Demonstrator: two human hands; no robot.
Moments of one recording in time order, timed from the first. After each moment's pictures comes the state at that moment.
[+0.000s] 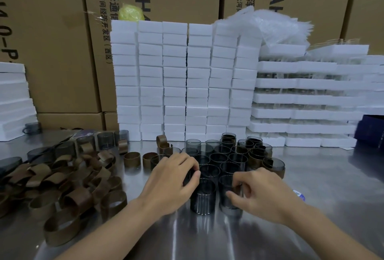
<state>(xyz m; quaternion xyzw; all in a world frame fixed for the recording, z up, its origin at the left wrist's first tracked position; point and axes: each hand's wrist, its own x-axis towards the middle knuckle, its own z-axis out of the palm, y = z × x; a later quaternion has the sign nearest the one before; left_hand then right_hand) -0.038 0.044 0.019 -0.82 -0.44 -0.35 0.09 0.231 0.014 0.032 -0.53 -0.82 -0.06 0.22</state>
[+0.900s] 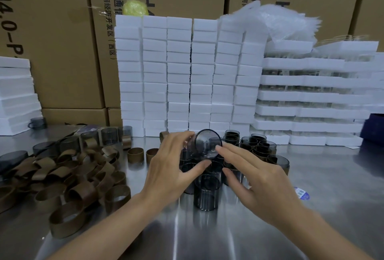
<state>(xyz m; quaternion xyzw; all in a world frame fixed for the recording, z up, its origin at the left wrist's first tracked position) -0.041 0.049 0.021 -0.75 -0.40 -0.53 0.05 0.202 -0.002 0.035 -0.36 -0.80 -0.21 0.43</state>
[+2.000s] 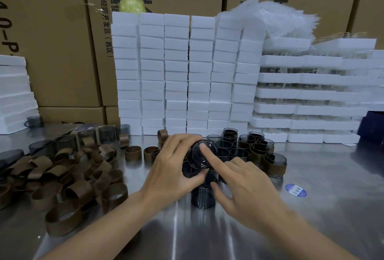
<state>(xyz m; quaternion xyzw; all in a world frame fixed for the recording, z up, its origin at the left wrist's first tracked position) -0.035 0.051 0.018 -0.79 -0.29 -0.54 0.09 0.183 -0.004 0.022 -0.43 -0.83 -0.22 0.28</state>
